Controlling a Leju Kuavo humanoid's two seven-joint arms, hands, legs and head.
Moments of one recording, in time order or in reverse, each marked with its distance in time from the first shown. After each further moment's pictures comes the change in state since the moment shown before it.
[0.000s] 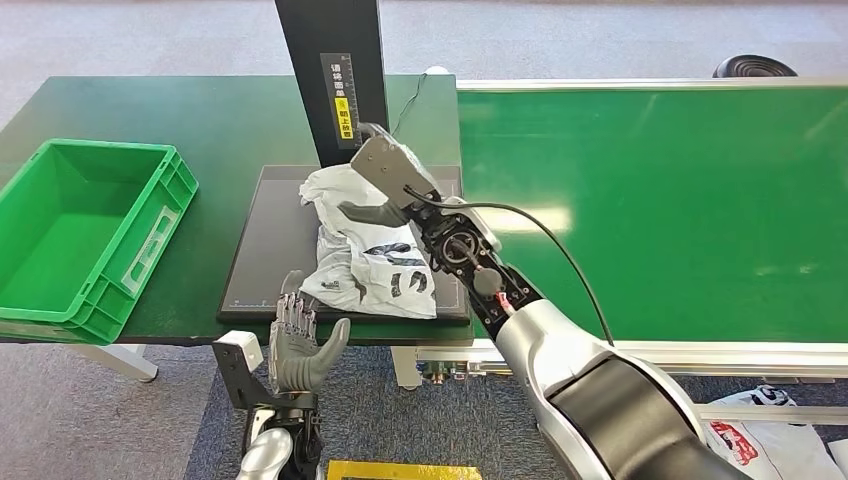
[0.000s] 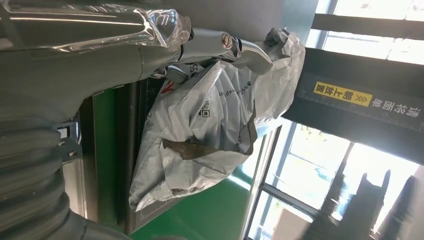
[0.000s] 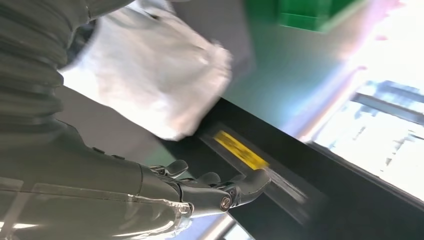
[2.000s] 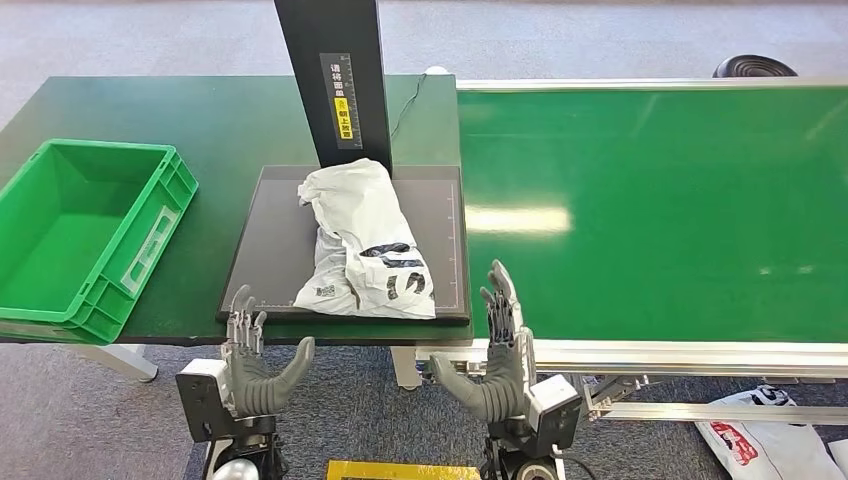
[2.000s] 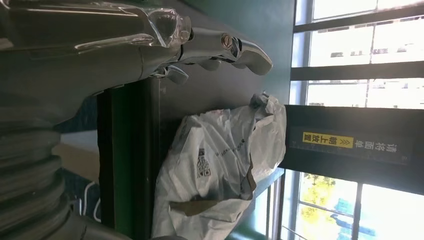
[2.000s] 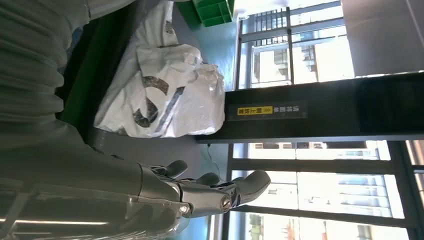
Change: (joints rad) left arm 0.156 0.080 0.034 -0.252 -0.219 0.128 0.072; right arm 1.073 -0.166 -0.003 -1.080 -0.260 -0.208 -0.271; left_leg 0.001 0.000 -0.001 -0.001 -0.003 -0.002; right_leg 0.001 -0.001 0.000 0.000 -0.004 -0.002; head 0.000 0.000
